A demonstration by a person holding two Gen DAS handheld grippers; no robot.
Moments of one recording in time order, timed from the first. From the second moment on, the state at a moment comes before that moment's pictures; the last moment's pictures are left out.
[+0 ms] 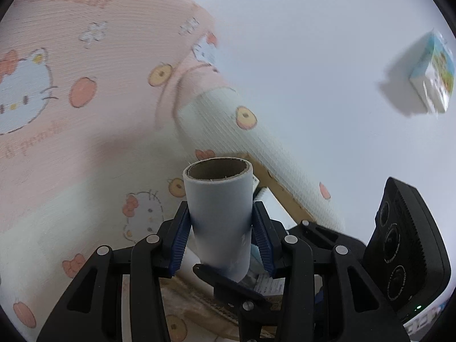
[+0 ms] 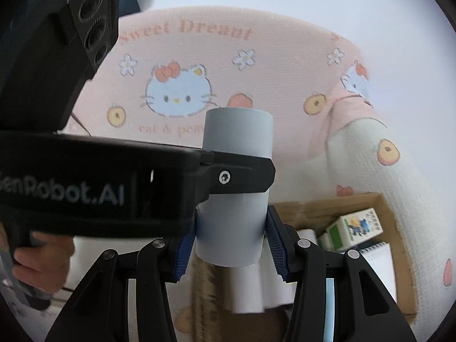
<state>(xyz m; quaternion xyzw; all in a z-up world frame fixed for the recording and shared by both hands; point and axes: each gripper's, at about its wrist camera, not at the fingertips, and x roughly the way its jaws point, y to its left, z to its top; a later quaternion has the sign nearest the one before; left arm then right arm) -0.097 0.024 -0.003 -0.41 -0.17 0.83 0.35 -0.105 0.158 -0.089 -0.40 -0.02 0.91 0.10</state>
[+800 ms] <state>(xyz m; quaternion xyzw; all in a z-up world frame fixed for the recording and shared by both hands) -0.144 0.084 -0.087 -0.57 -0.24 0.70 0.35 -0.079 0.242 -0.141 -0.49 -0.01 0.86 0.11</state>
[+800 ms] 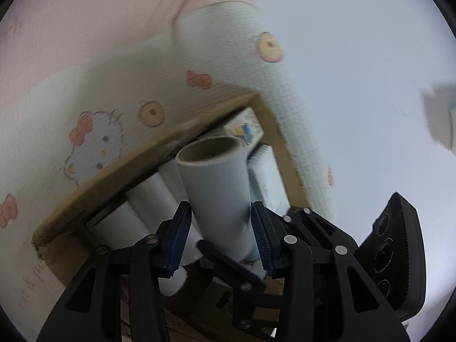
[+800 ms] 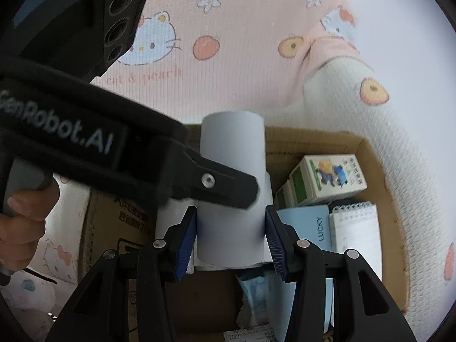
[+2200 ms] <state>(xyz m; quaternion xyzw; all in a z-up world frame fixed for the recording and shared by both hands) -0.125 0.041 -0.032 -0.44 -0.16 0.82 0.33 -0.040 0.225 -0.111 -0.44 0.04 0.88 0.18</state>
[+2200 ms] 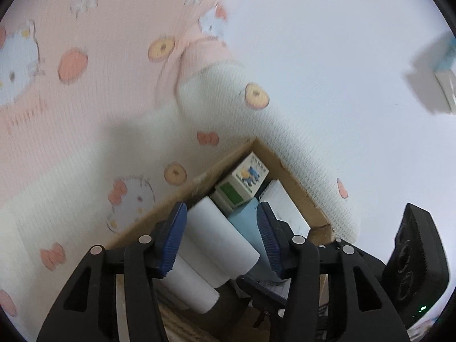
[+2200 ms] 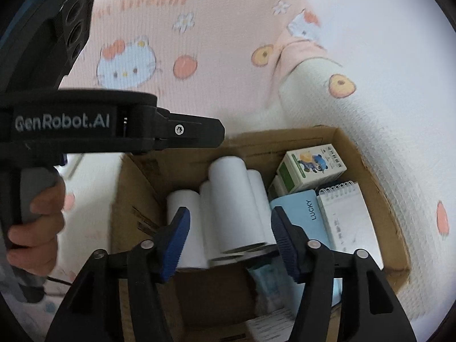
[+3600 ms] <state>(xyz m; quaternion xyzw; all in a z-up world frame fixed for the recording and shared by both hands) -0.022 -0.235 -0.133 -0.50 -0.26 0.83 0.02 -0.130 0.020 -0.150 -0.35 -0.01 0.94 -0.07</state>
